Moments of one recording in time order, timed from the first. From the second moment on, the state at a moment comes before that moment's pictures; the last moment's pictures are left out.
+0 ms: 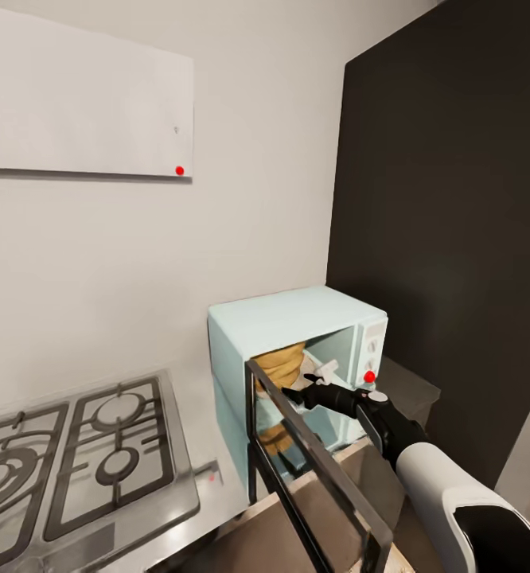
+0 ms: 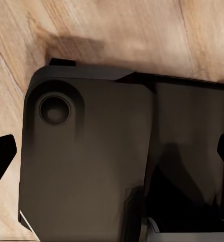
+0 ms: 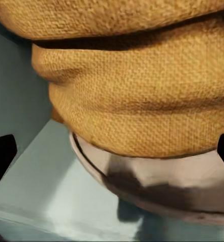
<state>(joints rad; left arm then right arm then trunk) 0.00 -0.07 0.08 -0.10 0.06 -0.05 -0.03 -0.85 0.00 0.03 -0.44 0.04 -0.01 0.76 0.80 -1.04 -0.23</state>
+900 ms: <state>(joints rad) 0.00 -0.07 0.08 -0.10 0.05 -0.05 -0.03 -0.85 -0.24 -0.05 -0.41 0.02 0.00 0.74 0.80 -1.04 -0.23</state>
